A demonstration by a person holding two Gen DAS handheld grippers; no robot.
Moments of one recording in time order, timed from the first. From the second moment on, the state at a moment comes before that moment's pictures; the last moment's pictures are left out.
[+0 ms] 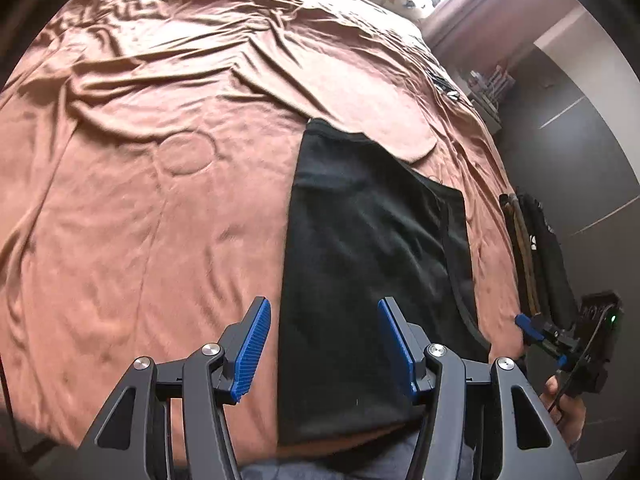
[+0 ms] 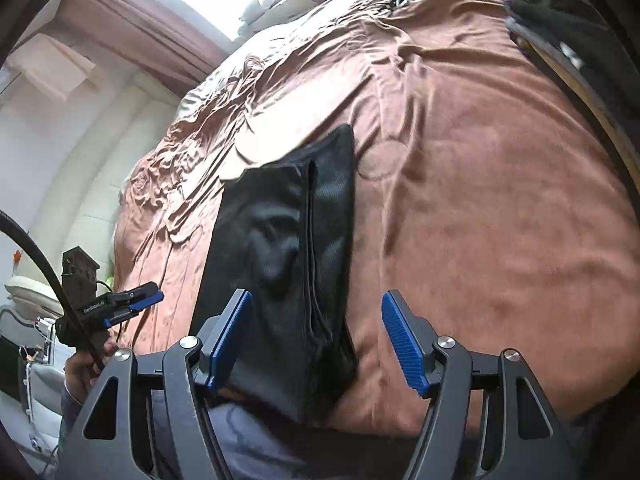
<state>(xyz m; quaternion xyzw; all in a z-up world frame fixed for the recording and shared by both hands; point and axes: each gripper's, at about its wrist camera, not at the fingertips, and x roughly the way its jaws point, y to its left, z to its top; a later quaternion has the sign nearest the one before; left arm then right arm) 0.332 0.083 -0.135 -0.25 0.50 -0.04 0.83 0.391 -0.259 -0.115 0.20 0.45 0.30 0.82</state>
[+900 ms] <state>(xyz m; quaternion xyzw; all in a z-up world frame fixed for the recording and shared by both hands) 0.463 0.112 -0.193 -0.26 0.54 -0.06 0.80 0.557 -0.172 -0.176 0.22 0.51 0.37 0.74</state>
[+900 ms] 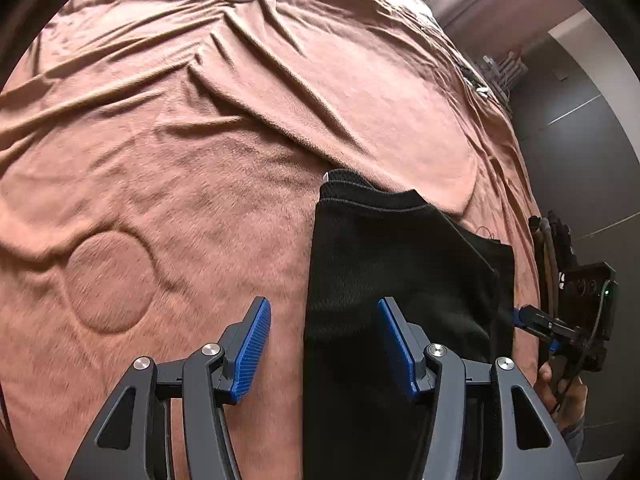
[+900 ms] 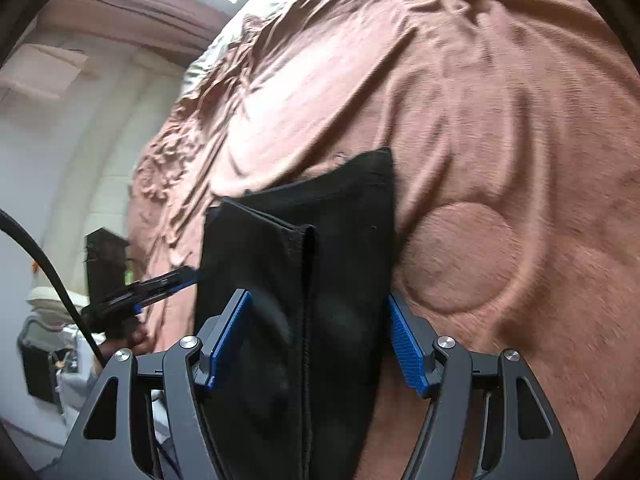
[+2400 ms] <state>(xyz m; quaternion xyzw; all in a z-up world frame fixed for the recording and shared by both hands) 0.429 0.076 -0.041 -0.25 0.40 -0.15 0.87 0.435 -0.173 -0.045 0.08 0.37 0.36 0.85</state>
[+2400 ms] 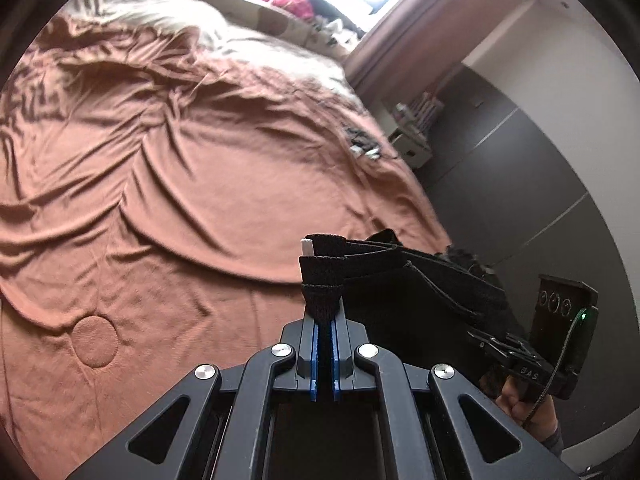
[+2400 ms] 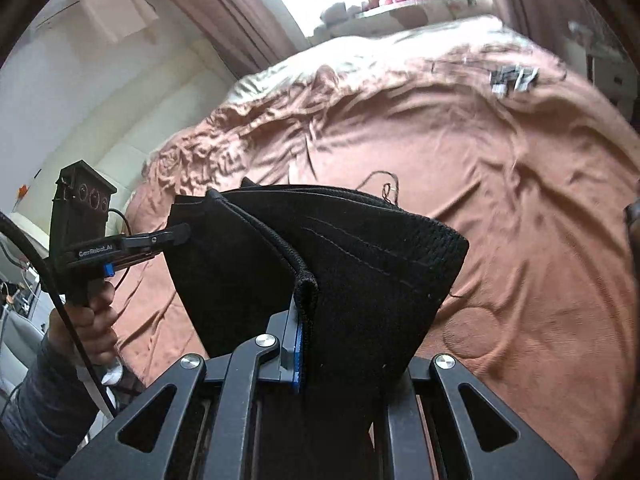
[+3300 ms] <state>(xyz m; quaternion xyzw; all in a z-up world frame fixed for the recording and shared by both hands) 0.393 -0.144 0.106 -0.17 0.32 -0.31 0.88 0.236 -0.399 0.079 0.04 0.23 0.26 0.94</state>
